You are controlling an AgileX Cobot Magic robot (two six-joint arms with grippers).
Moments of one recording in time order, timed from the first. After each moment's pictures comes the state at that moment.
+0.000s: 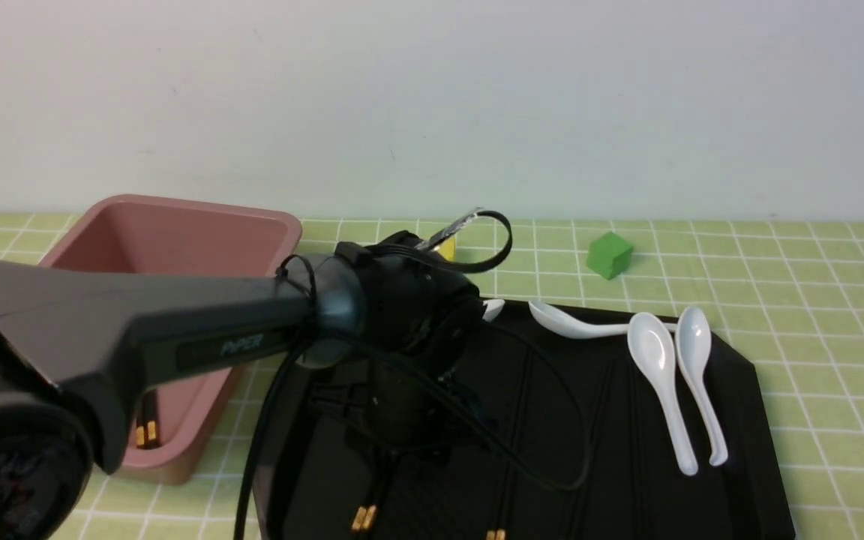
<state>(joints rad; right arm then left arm) 0.09 -0.01 0.02 0.08 0.38 0.03 -0.70 2.09 -1.46 0.20 0.90 -0.70</state>
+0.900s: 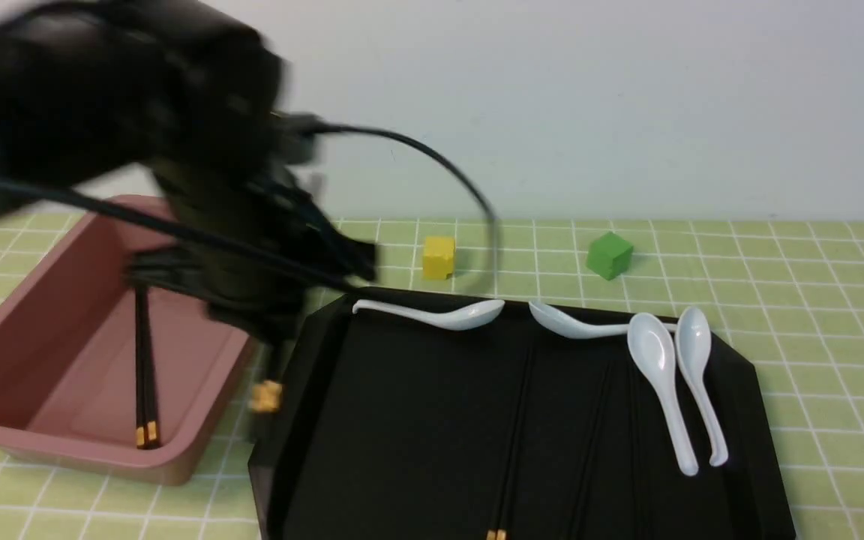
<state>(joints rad) 0.09 -0.01 0.02 0.08 0.38 0.03 -0.47 1.61 -1.45 0.16 1.15 -0.65</state>
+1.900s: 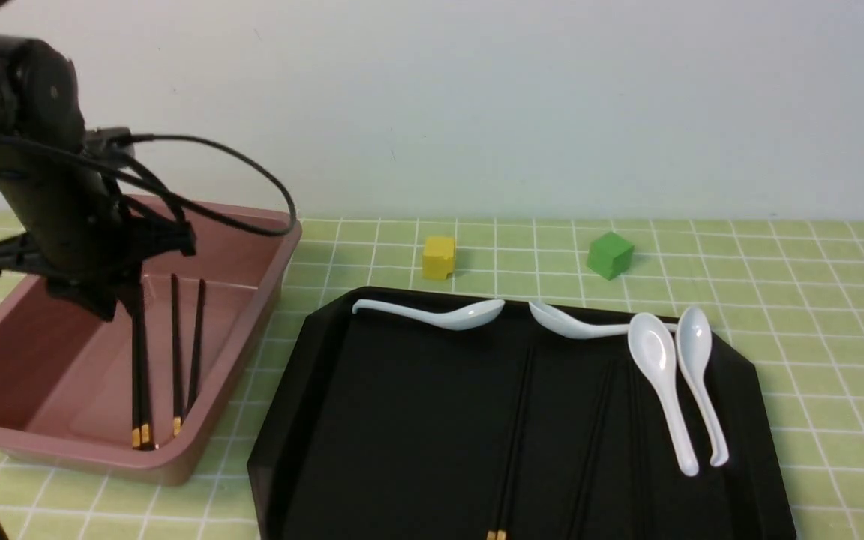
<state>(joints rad) 0.09 -0.01 0.02 0.08 0.38 0.03 -0.07 1.80 -1.50 0.07 1.04 -0.32</state>
